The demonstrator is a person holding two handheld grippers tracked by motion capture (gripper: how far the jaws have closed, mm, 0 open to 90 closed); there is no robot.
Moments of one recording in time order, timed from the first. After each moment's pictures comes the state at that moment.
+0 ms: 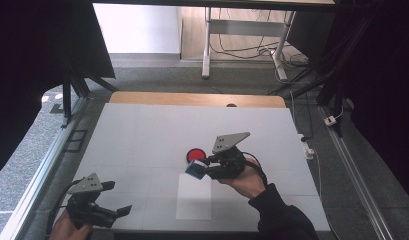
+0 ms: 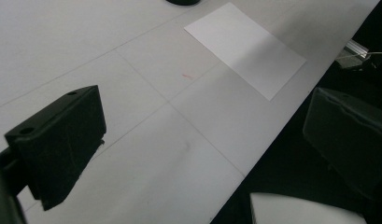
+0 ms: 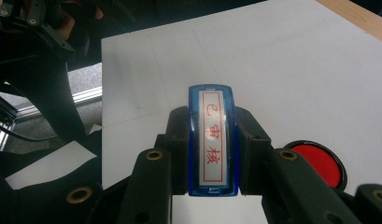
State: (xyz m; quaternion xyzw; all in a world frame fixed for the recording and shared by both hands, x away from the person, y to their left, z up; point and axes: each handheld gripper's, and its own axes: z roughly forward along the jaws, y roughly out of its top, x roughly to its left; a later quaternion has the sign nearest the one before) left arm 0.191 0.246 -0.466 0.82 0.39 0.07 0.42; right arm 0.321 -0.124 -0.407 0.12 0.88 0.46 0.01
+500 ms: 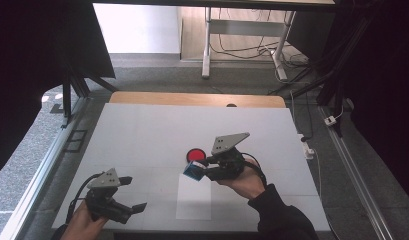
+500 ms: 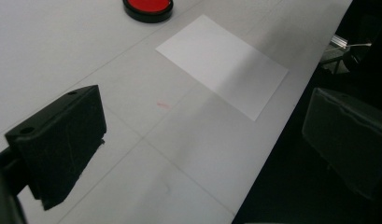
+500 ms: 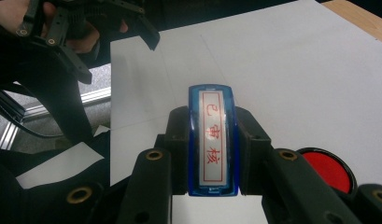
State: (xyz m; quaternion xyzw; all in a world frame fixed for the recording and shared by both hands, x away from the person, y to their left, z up) left arm 0.214 0.213 -0.467 0.84 0.34 0.06 0.43; right arm 0.317 -0.121 -0.404 0.11 0.88 0.46 0.00
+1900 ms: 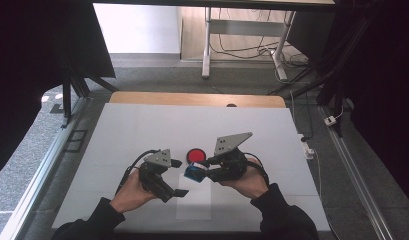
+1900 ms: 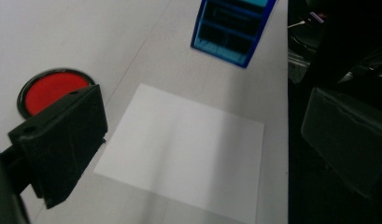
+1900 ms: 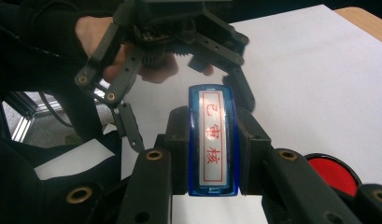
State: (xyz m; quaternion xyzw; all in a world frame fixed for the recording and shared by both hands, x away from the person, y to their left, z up) left arm 0.296 0.118 -0.460 0.88 0.16 0.00 0.45; right arm 0.314 -0.126 -0.398 0.08 0.88 0.47 -0.01
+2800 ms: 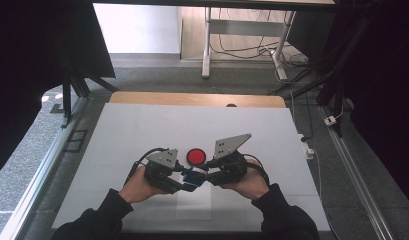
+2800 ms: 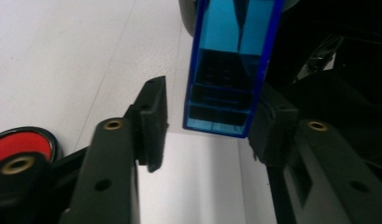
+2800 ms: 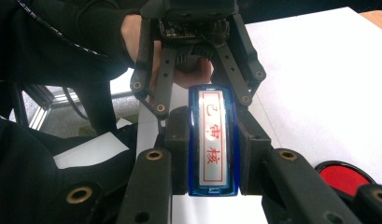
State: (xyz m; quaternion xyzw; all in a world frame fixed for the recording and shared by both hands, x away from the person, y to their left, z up) left arm 0.305 0.108 -0.455 0.87 0.06 -0.04 0.48; right arm 0.309 -0.125 -0.396 0.05 0.88 0.47 -0.03
